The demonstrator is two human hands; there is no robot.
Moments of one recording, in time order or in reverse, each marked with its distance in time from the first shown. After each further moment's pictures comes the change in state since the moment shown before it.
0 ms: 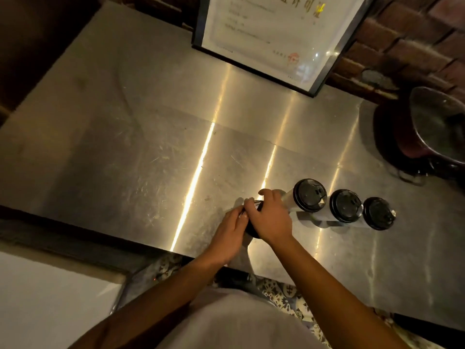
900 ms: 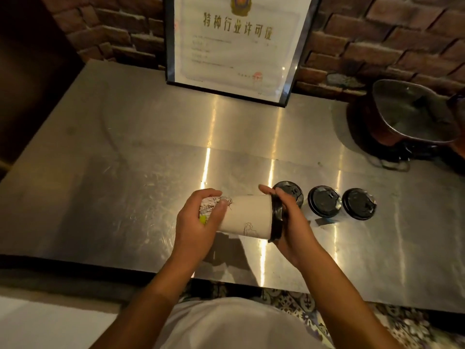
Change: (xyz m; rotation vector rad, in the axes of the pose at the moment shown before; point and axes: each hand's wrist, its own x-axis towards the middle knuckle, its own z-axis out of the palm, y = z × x) left_hand -0.038 0.090 -0.016 0.213 0.347 0.456; right_hand -0.054 0.008 -0.111 1.440 -0.313 0.304
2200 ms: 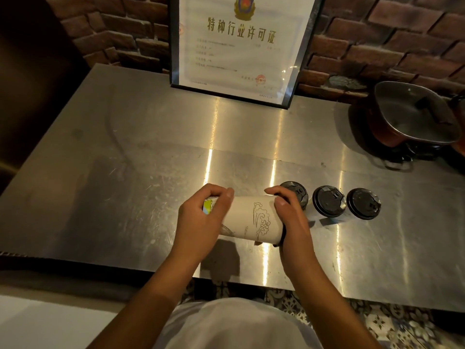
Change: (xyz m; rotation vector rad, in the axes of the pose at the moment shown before) left_hand -0.001 0.052 -0.013 -0.056 -0.027 -0.082; right_hand -0.039 0.013 0.027 -0.225 0.038 -0.401
